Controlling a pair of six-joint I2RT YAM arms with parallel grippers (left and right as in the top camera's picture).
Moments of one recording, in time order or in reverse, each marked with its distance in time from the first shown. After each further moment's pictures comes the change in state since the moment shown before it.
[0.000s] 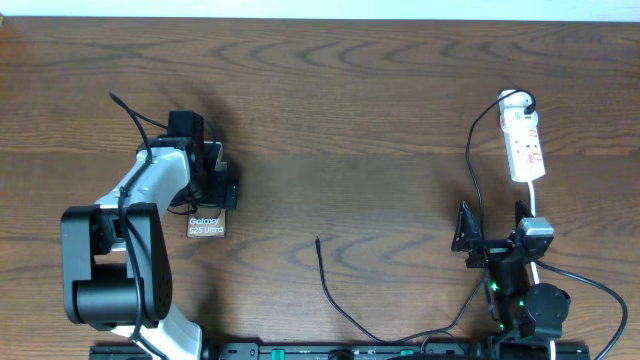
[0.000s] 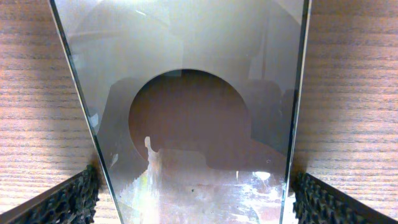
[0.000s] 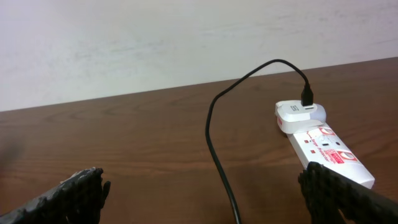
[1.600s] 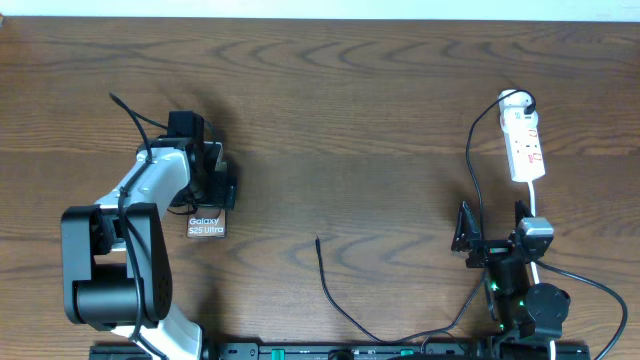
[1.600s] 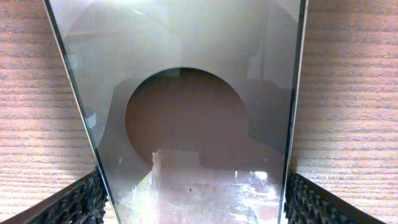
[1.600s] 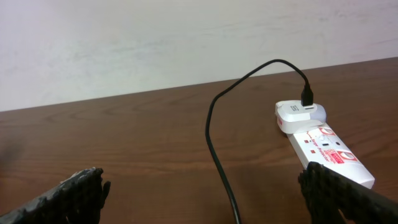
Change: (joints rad) left arm 0.000 0.000 -0.002 0.000 0.007 0.000; right arm 0.000 0.000 0.000 0.000 0.000 0.000
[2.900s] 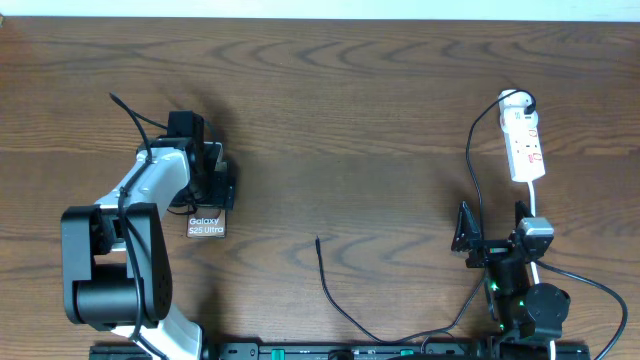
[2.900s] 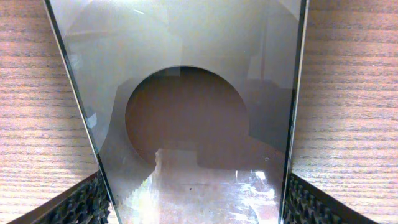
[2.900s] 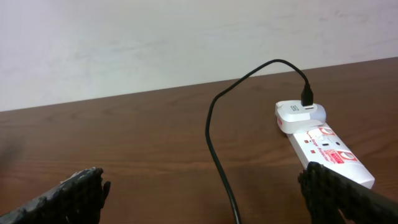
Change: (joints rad) left arm 0.000 0.000 0.000 -0.003 0.004 0.000; right arm 0.000 0.000 0.000 0.000 0.000 0.000
